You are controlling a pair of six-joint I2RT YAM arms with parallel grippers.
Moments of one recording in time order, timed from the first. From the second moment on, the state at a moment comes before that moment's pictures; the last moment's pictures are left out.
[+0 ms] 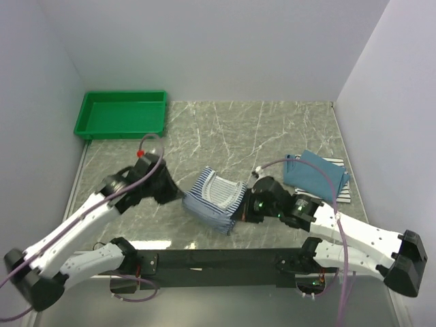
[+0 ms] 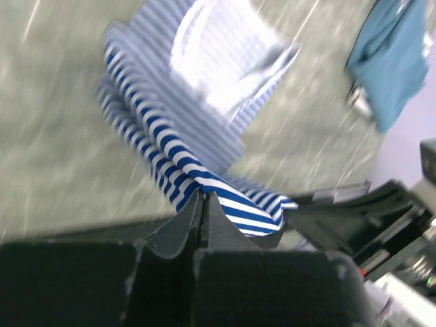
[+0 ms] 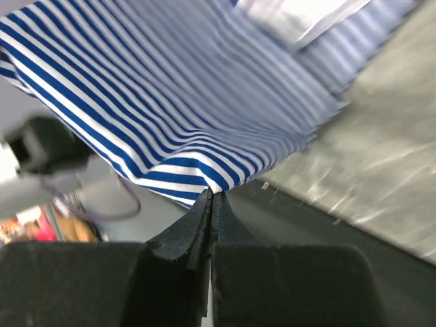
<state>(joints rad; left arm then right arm) -0.69 0.93 0.92 -0.86 0.01 -1.10 0.99 0.93 0.66 -0.49 -0.08 1.08</state>
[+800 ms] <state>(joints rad) -0.45 2.21 1.66 -0.28 0.24 -0.92 0.18 1.76 0.92 -0.18 -0.45 0.70</state>
